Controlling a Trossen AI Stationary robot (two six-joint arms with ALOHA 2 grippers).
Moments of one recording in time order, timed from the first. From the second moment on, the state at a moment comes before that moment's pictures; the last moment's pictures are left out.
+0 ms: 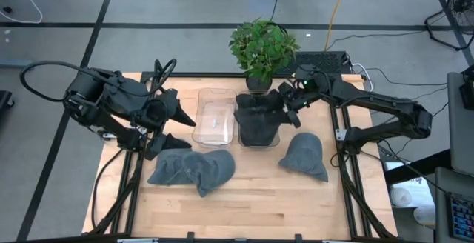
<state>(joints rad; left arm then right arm) -0.31 1.55 2.36 -1.38 -0.04 -0.36 -0.41 1.19 1.00 -0.32 -0.71 0.18</state>
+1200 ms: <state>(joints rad) -0.30 1.55 2.36 -1.38 -0.05 -0.34 0.13 1.17 0.99 -0.41 -0.29 0.27</state>
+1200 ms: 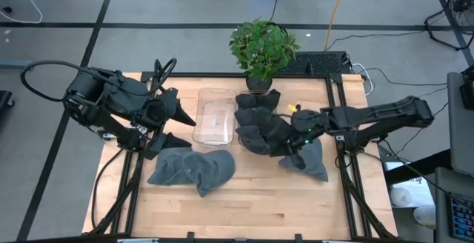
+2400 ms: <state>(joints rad) -0.30 1.55 2.36 -1.38 -0.02 -0.34 -0.09 1.27 0.83 -0.20 -0.08 0.30</state>
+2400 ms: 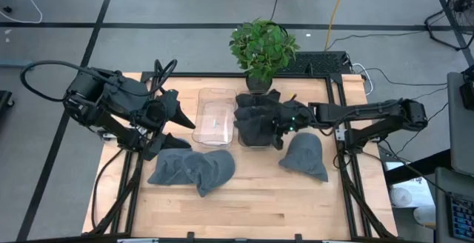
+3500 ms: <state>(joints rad) -0.30 1.55 2.36 -1.38 0.03 -0.35 -0.16 1.09 0.83 -0.13 -0.17 0.23</state>
